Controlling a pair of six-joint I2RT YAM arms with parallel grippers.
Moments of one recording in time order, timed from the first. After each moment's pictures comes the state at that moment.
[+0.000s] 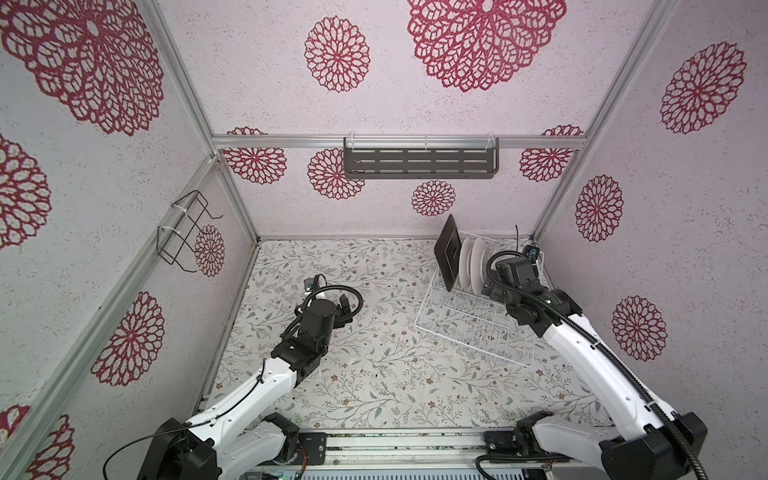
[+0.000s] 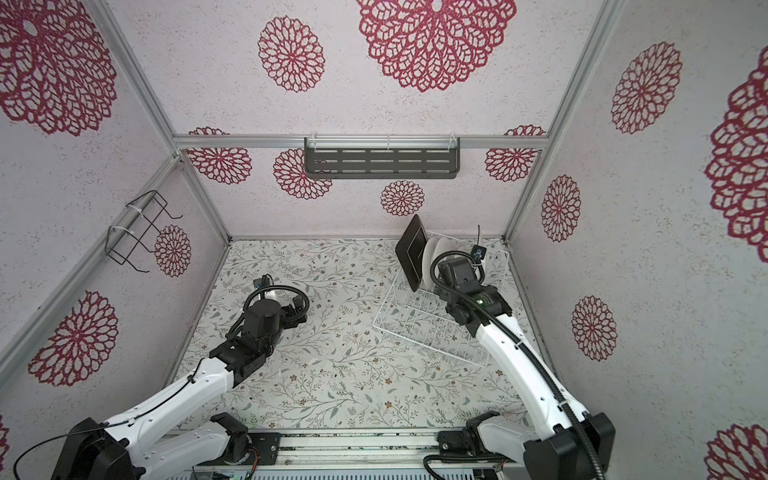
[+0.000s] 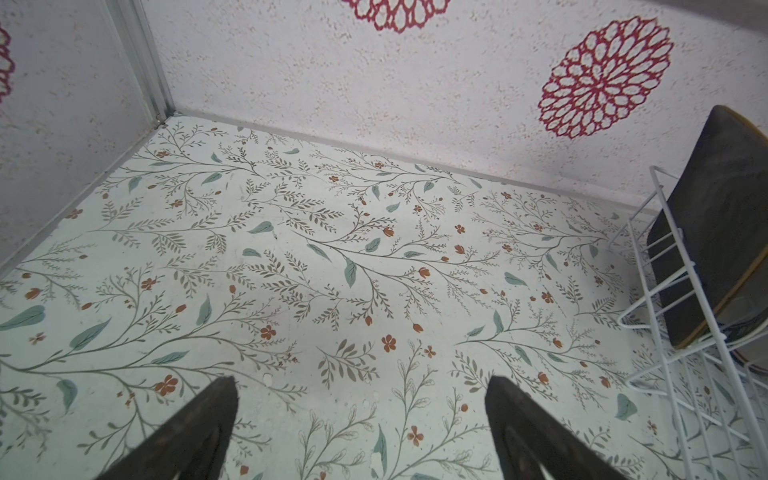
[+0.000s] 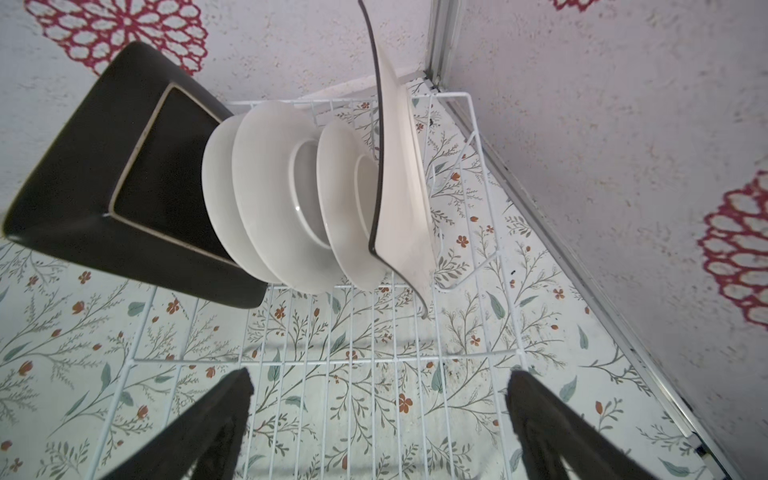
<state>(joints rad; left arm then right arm) -0.51 1.07 0.61 -0.01 -0.49 -0.43 0.40 1.21 1.21 -0.81 0.59 0.58</state>
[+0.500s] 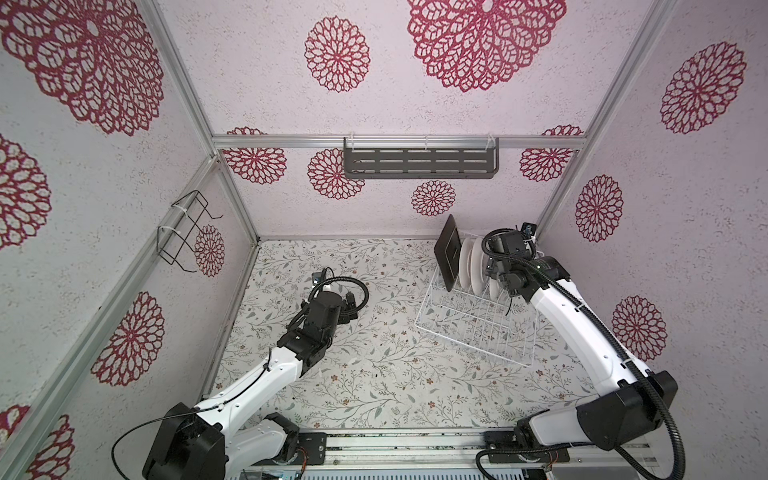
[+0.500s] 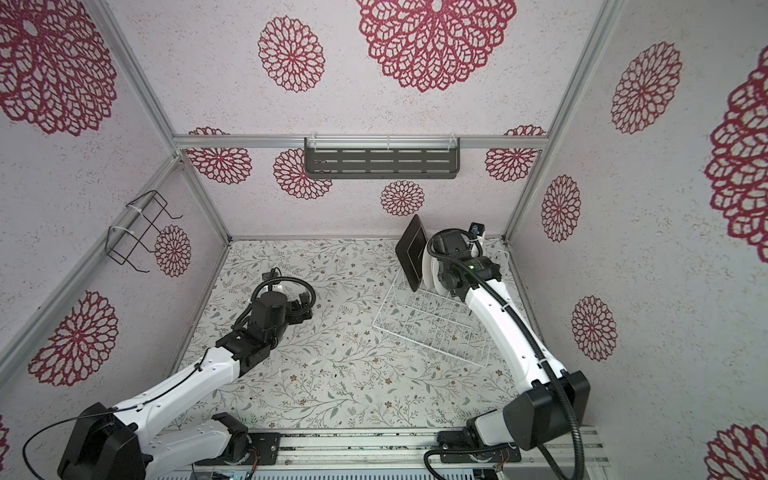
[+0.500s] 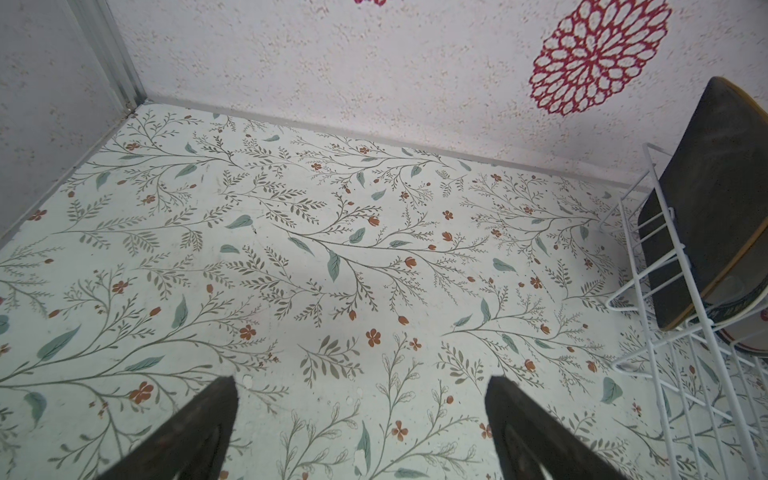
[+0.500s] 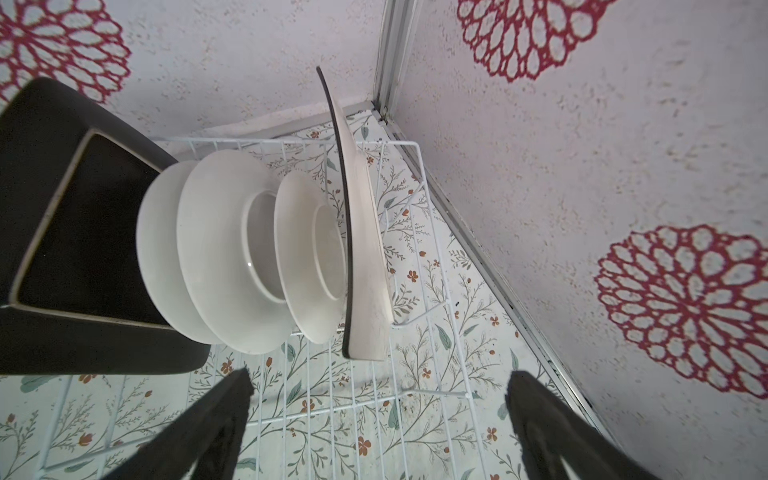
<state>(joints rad) -0.52 1.16 0.69 -0.06 -0.45 -0.42 0.33 1.43 1.48 -0.96 0.70 0.52</state>
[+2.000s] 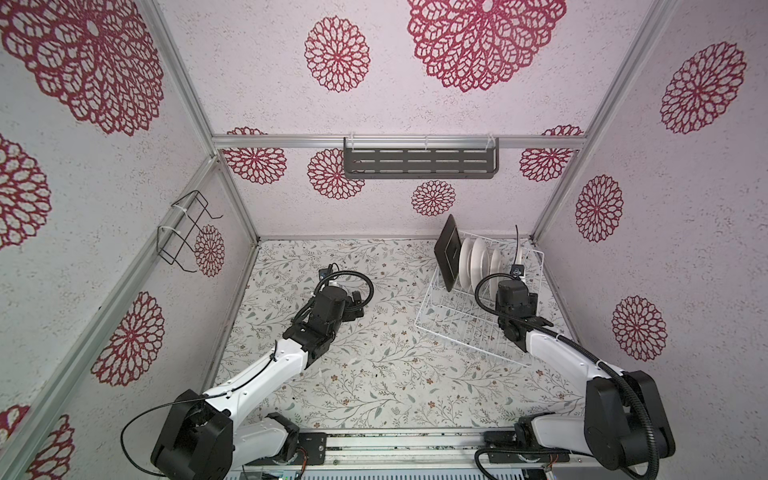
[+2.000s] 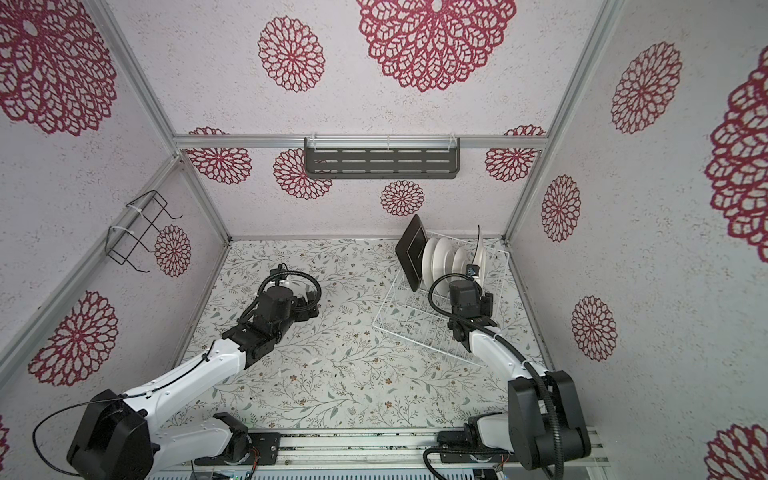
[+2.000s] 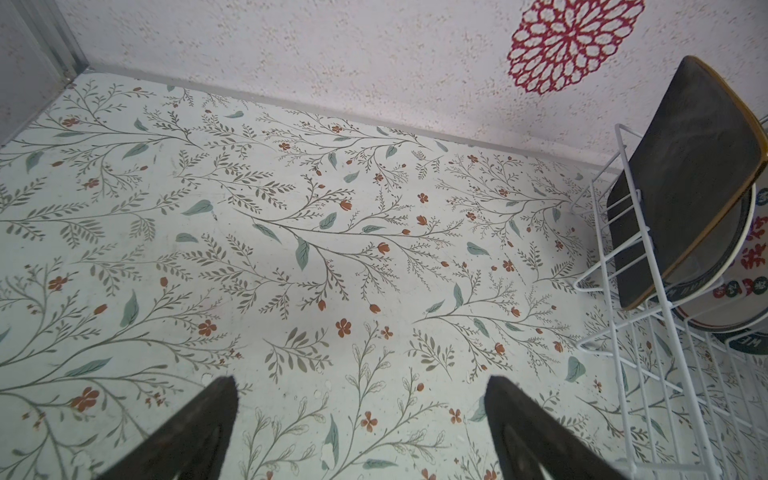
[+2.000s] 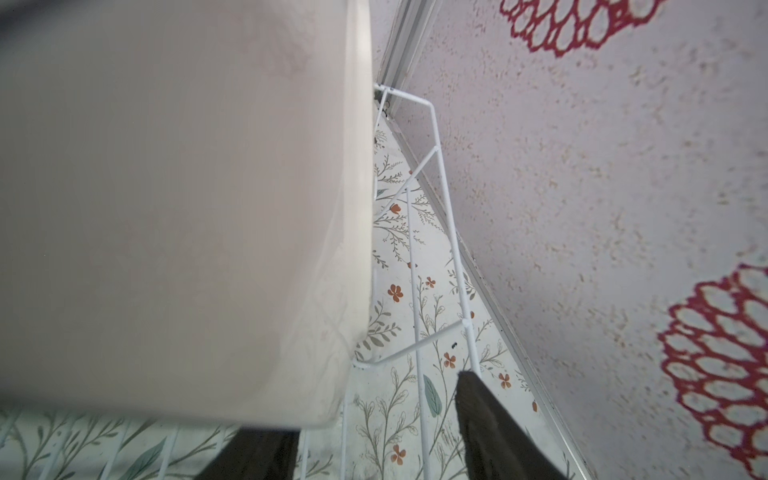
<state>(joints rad) -0.52 1.22 0.74 -0.08 -0.37 -0.46 0.22 1.31 0.69 0.02 0.68 0.06</state>
